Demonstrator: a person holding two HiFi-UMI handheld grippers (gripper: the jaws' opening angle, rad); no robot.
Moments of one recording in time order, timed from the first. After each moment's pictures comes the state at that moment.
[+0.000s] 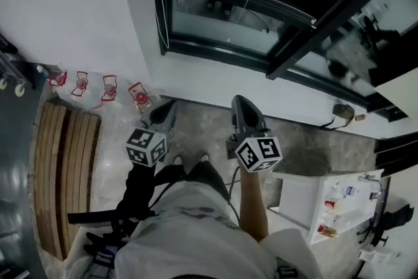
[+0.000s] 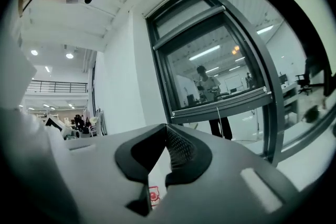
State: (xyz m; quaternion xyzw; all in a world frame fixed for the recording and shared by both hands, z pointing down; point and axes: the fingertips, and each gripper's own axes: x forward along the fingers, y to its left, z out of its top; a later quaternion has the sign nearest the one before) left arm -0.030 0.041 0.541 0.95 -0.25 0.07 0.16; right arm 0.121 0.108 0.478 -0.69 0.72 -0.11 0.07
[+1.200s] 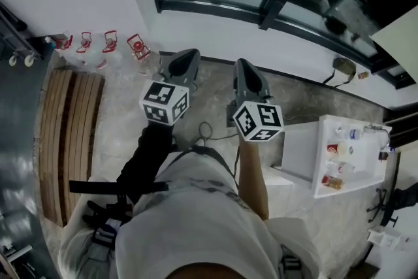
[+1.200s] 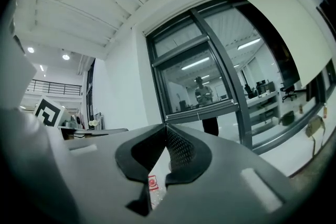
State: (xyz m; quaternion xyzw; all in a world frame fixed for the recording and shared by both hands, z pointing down) left arm 0.030 0.264 0.462 0.97 -0.24 0.02 0.08; right arm 0.119 0.335 0.453 -0.72 0.68 -0.09 0.09
